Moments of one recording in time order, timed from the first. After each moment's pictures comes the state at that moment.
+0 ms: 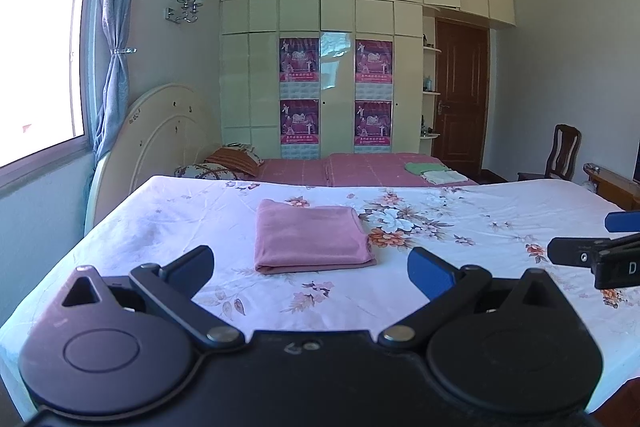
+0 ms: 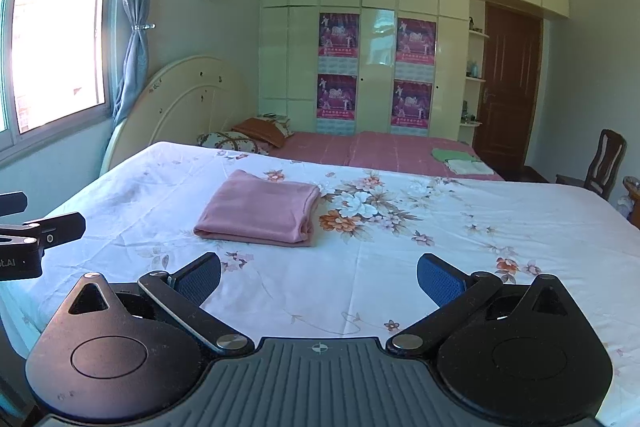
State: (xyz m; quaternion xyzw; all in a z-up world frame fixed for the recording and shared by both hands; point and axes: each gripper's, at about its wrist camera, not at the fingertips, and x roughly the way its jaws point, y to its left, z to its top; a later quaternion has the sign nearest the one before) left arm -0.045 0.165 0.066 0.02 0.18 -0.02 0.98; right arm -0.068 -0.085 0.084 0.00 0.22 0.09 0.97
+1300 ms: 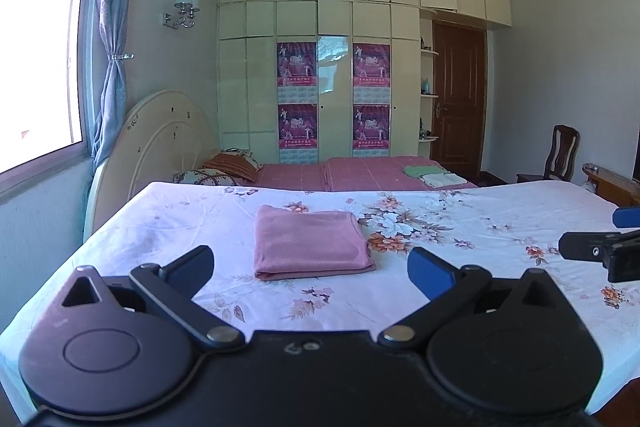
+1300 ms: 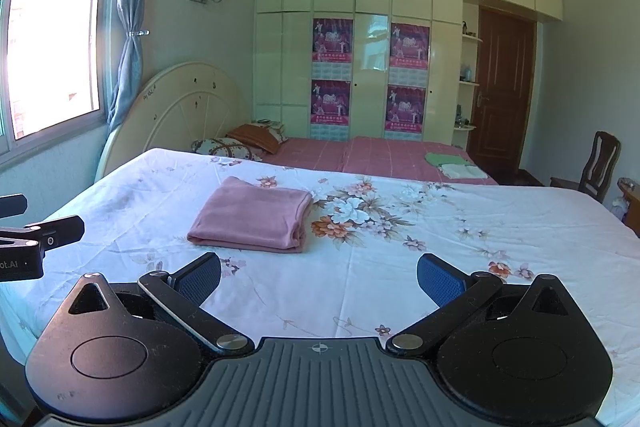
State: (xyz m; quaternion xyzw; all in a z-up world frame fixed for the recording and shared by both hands) left arm -0.043 0.166 0.070 0.02 0.17 -0.02 0.99; right arm -0.073 -0.092 0.092 0.00 0.22 0.08 0.97
